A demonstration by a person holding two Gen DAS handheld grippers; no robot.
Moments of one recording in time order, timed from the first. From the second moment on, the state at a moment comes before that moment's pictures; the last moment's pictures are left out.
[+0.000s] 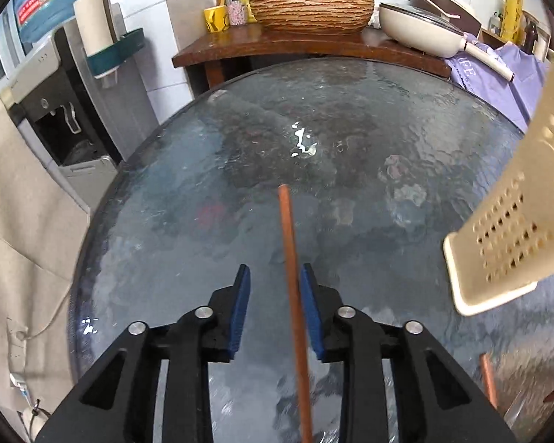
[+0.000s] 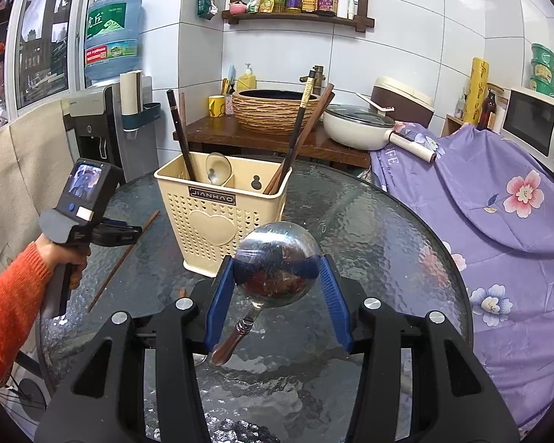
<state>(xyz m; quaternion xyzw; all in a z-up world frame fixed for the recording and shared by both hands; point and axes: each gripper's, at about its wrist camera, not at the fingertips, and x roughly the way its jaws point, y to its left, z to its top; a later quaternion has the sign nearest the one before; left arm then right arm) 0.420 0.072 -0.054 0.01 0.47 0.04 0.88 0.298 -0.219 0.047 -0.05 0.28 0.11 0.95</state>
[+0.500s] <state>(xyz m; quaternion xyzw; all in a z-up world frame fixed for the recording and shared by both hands) 0.447 0.061 -0.059 0.01 0.45 0.07 0.89 0.306 -0.221 0.047 -0.05 0.28 0.11 0.95</state>
